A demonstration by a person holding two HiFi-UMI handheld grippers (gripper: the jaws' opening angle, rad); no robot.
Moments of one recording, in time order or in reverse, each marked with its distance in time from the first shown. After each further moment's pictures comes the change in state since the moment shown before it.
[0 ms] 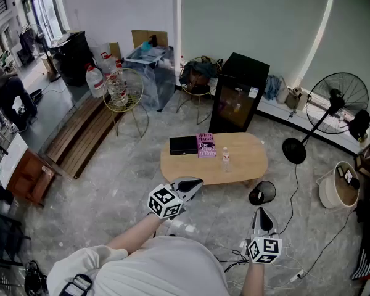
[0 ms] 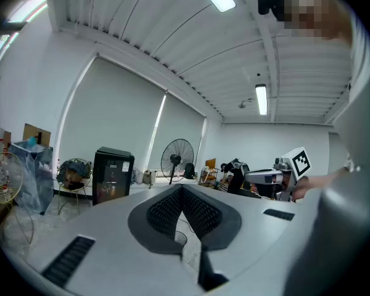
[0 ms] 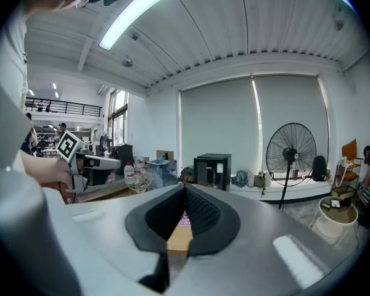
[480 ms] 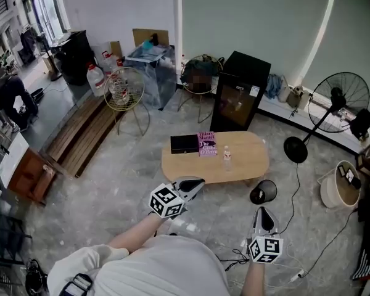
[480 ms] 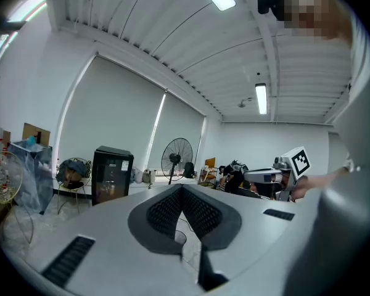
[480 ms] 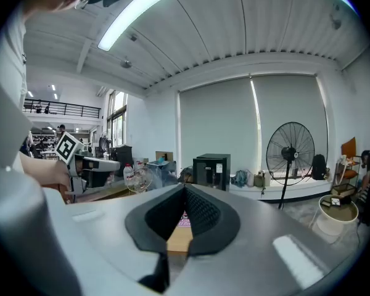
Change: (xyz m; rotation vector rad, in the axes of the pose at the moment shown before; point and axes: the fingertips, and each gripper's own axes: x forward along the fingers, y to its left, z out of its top) left arm 0.005 -0.003 -0.002 0.000 0.008 -0.005; right arm 0.001 -0.004 0.000 0.014 -0.009 -0.004
